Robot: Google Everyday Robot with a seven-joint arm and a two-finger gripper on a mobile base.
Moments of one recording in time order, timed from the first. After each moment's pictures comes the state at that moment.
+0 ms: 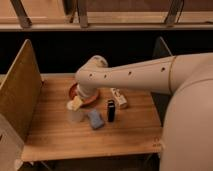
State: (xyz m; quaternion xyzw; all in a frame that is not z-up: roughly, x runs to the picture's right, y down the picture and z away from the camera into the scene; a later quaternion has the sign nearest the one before) arm -0.119 0.064 0.737 -0.27 -0.03 0.34 0.90
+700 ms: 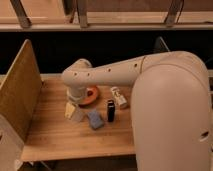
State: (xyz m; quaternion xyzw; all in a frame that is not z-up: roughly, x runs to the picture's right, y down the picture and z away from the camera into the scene) arm -0.149 0.096 0.754 -0.33 0.00 0.27 0.91
